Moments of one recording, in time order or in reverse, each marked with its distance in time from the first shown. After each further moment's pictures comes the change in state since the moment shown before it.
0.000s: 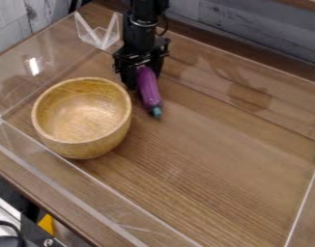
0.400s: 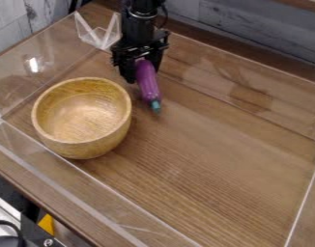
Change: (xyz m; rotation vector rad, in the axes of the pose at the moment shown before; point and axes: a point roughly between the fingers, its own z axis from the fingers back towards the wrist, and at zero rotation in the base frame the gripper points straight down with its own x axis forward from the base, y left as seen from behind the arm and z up) arm 0.001 0.002 0.011 -0.010 -0.013 -0.006
